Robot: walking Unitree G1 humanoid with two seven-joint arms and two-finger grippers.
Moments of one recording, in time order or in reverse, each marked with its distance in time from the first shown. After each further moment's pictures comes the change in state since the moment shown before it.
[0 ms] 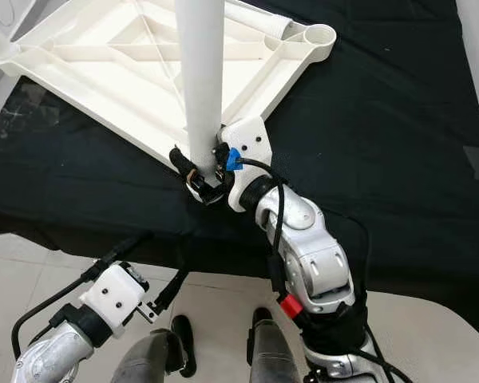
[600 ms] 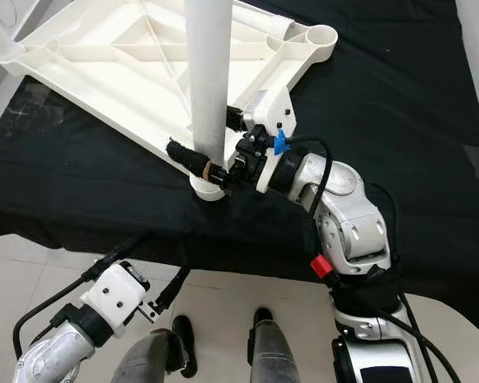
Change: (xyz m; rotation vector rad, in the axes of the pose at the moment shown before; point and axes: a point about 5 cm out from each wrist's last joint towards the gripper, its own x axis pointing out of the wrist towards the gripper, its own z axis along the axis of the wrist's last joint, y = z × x) left arm 0.001 -0.001 0.000 -0.005 -0.002 0.002; right arm -0.008 -0.027 0.022 -0.031 -0.084 0.351
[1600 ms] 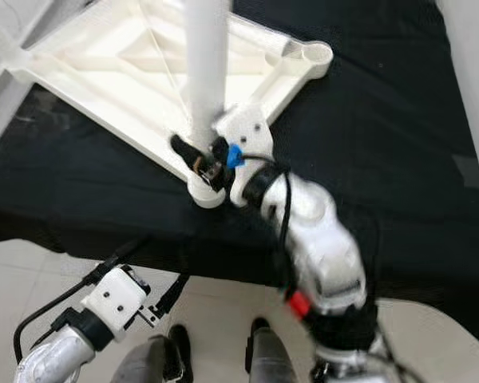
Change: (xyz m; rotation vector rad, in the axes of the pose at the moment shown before) left arm -0.003 -0.003 -0.003 -0.010 0.019 -0.007; right arm 0.007 0.035 -0.026 -0.004 0.207 -0.477
